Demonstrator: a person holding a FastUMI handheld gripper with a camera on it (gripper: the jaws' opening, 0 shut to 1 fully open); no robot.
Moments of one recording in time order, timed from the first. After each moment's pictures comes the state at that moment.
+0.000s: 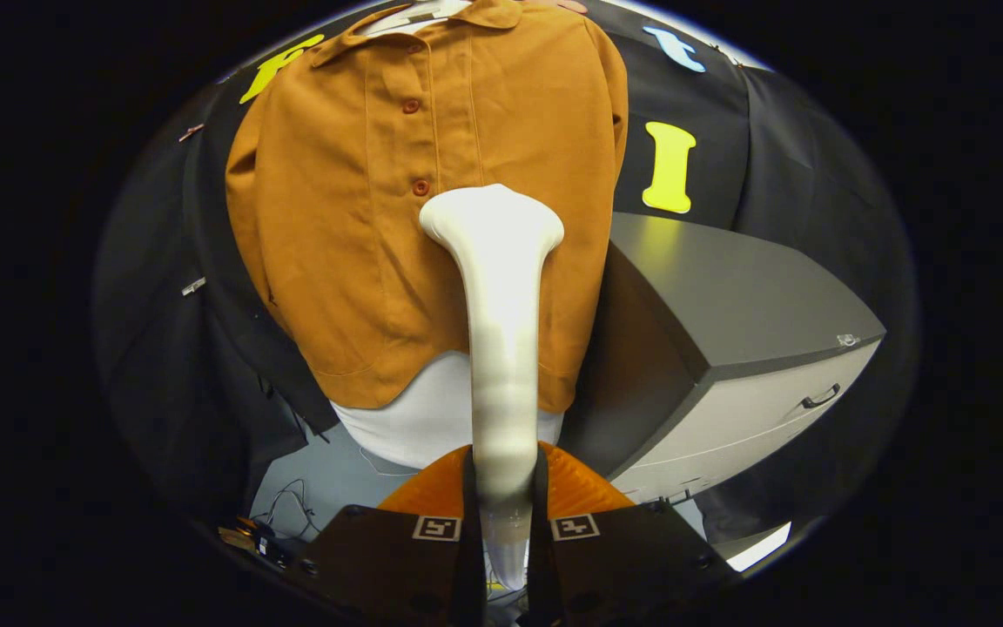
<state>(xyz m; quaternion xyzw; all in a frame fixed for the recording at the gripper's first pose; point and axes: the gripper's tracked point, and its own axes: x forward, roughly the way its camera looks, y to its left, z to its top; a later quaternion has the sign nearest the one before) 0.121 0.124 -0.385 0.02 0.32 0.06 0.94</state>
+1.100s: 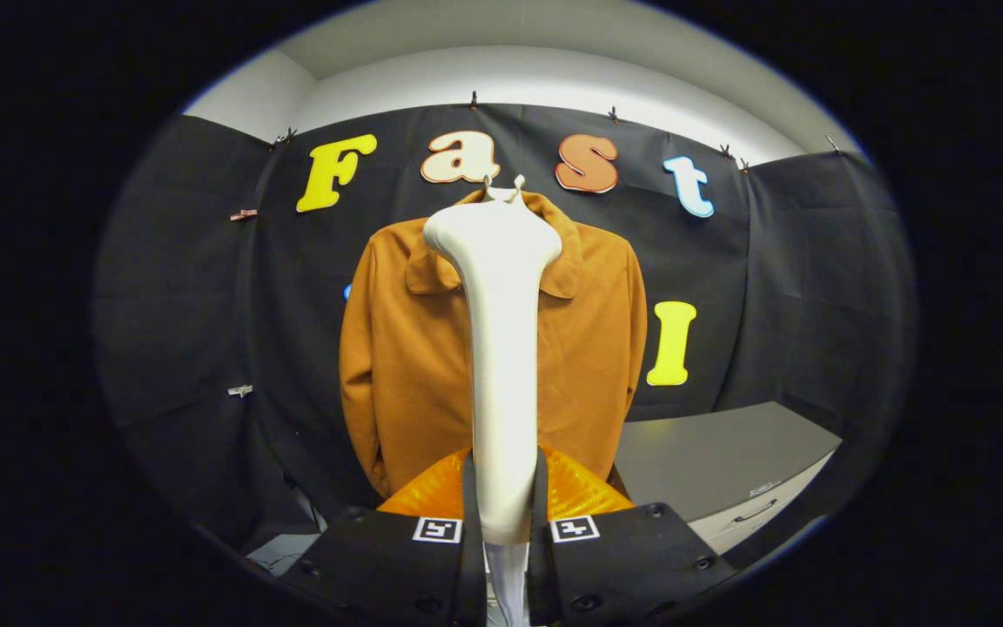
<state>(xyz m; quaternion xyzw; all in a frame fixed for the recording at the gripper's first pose) 0.110 0.189 -0.118 0.02 0.08 0.09 0.99</state>
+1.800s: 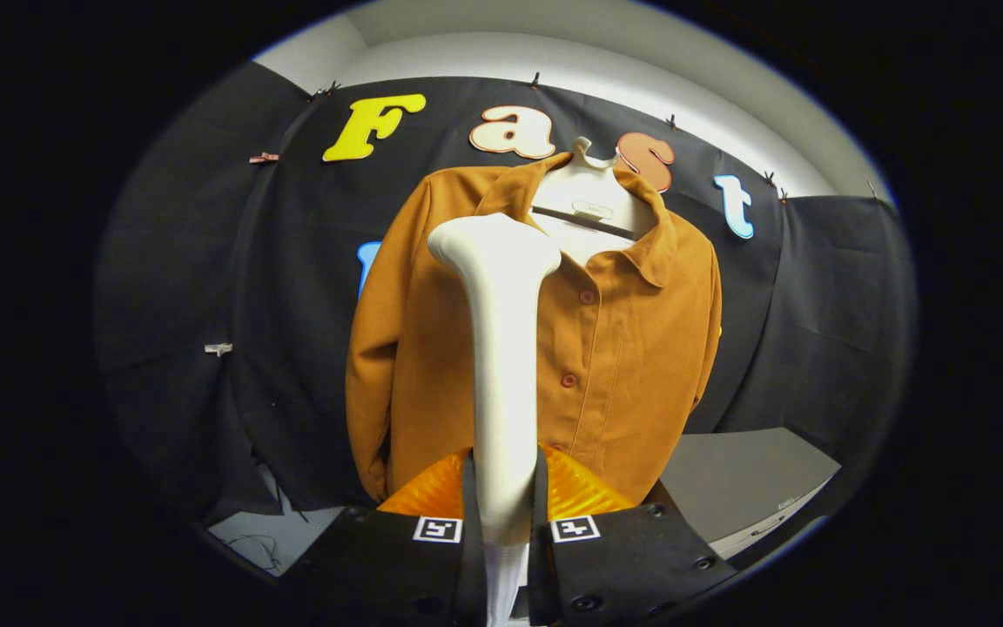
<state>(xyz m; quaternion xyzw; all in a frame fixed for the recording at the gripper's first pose) 0.171 0.268 -0.178 -0.07 0.08 0.07 0.99</state>
